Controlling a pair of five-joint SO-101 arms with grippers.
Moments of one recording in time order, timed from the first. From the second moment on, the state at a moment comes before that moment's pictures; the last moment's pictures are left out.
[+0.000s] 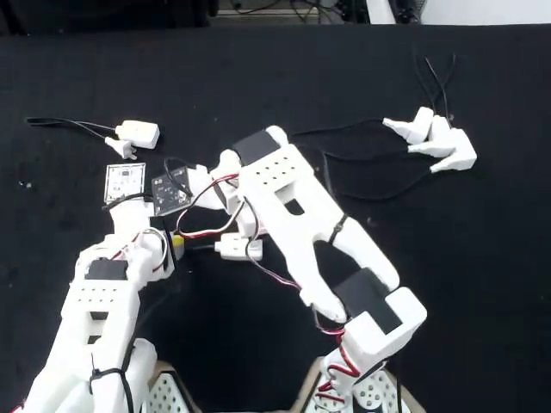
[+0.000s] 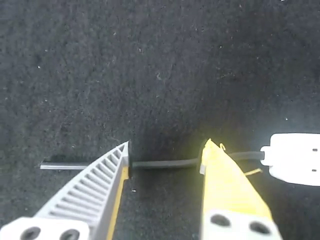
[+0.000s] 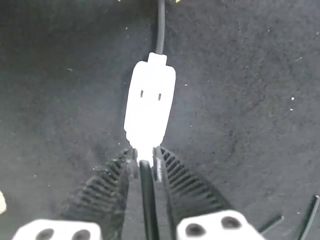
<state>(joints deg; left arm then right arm) -4.9 -48.6 76.3 35.6 1.1 -32.5 9.9 1.5 86.0 70.1</state>
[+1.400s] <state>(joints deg) -4.9 -48.6 76.3 35.6 0.7 -32.5 -6.6 27.4 67.0 61.5</state>
